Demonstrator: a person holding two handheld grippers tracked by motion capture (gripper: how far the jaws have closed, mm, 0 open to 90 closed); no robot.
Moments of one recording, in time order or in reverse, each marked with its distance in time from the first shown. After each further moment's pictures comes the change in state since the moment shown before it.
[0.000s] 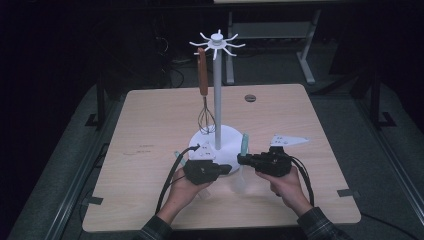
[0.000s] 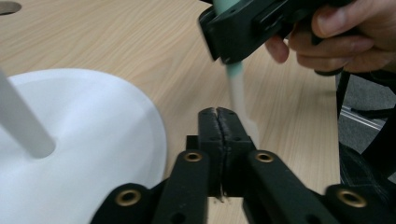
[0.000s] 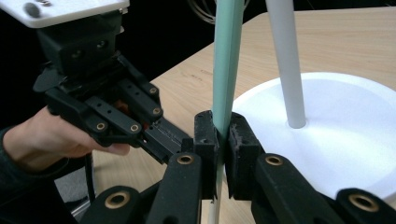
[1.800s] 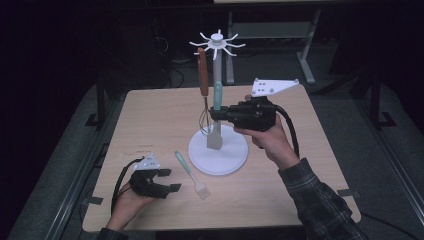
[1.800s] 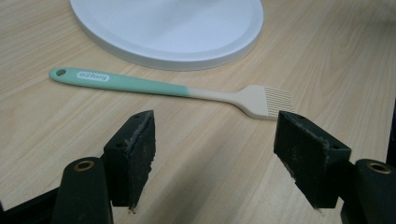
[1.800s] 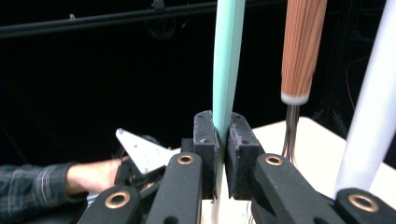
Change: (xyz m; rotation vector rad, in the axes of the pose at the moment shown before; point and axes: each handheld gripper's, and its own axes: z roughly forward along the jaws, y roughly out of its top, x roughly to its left) left arm 0.044 -0.091 -0.100 0.116 0.155 -0.151; right arm 0.057 0.153 0.016 -0.107 0.166 -0.328
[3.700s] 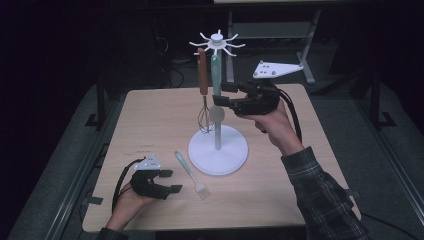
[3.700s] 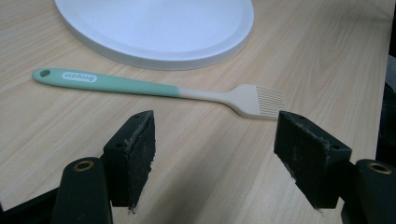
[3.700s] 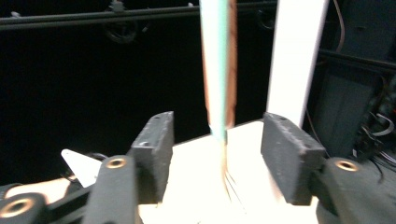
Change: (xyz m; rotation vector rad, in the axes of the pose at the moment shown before) left arm 0.001 -0.001 0.003 -0.004 -0.042 0.000; right arm -0.023 0.022 -0.005 0.004 -0.153 -0.027
